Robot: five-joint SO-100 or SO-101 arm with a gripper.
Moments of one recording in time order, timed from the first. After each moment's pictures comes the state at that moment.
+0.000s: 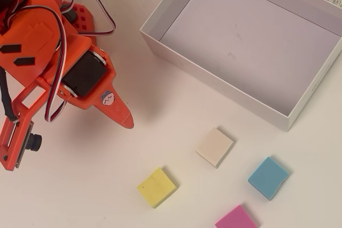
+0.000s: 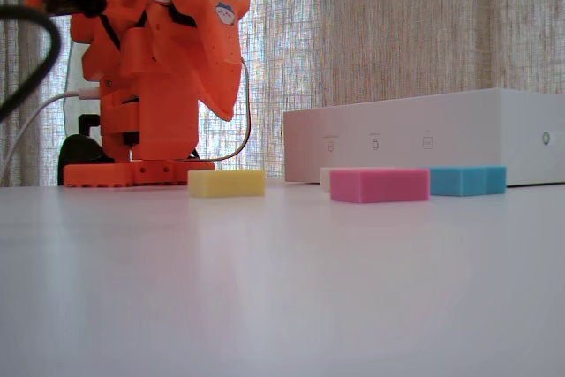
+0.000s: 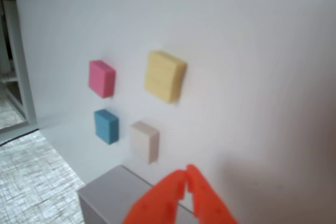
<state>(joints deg) -3.5 189.9 168.9 76.4 -8.5</state>
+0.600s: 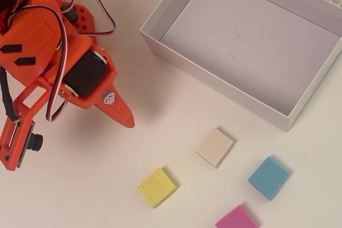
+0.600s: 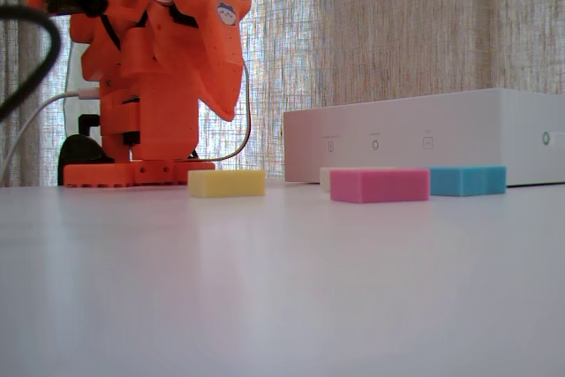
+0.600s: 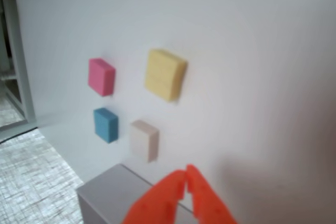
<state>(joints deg) -4.0 189.9 168.9 76.4 -8.7</state>
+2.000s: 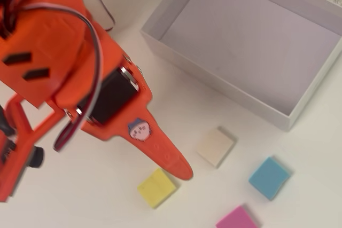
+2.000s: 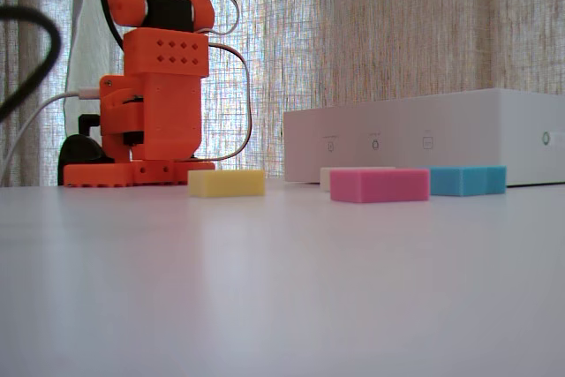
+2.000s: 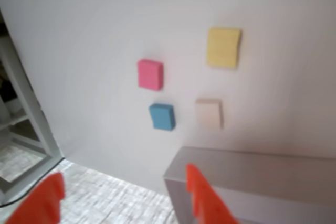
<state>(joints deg) -6.5 126.0 113.9 80.2 7.6</state>
